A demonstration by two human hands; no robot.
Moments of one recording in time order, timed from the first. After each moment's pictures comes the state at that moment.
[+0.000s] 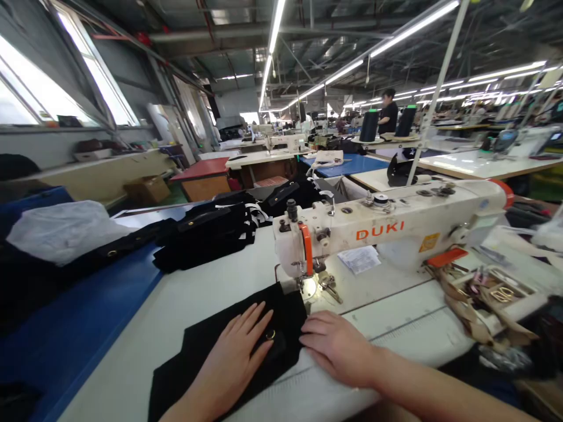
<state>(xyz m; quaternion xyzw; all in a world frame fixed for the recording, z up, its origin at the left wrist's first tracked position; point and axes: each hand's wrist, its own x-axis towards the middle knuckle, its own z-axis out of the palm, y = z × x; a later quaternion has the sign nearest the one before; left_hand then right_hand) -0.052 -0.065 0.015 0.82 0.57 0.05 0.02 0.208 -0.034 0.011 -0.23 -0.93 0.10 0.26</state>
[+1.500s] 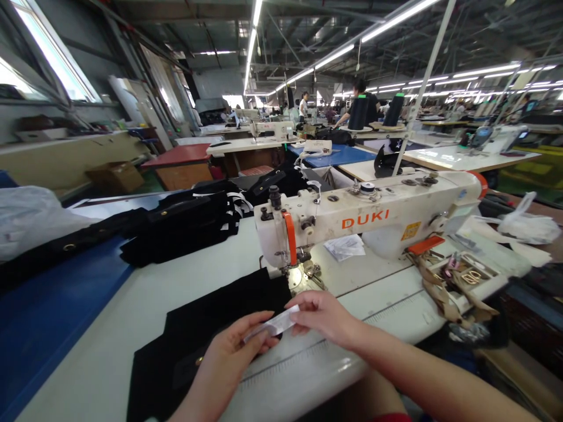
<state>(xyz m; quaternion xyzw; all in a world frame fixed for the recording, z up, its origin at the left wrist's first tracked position) -0.001 -0.073 0.041 0.48 0.62 0.34 0.52 0.204 -0.016 0.015 -0.38 -0.59 0.65 0.29</state>
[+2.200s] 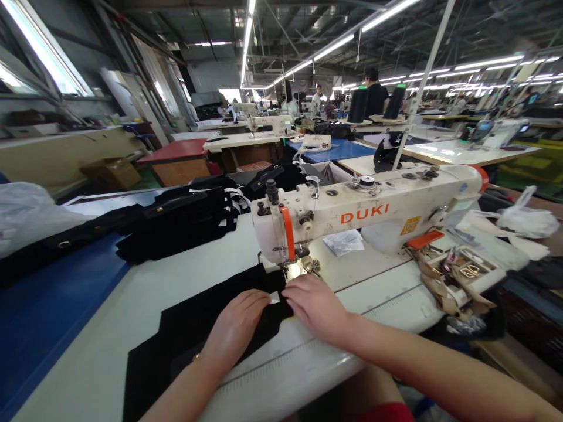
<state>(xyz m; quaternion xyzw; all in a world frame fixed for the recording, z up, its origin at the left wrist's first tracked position) -0.015 -0.031 0.017 0.87 0.38 0.28 -0.12 0.196 -0.011 0.019 -0.35 -0.87 0.17 0.30</state>
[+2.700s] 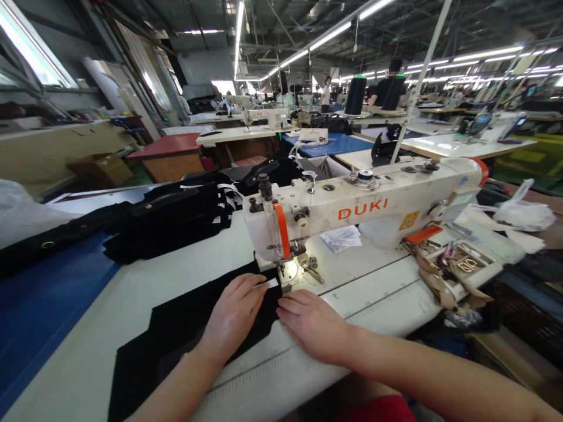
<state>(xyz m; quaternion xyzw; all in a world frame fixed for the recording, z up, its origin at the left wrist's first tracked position) -0.009 -0.016 0.023 0.87 0.37 0.28 -0.17 0.198 -0.028 0.003 -0.28 -0.94 0.01 0.21</state>
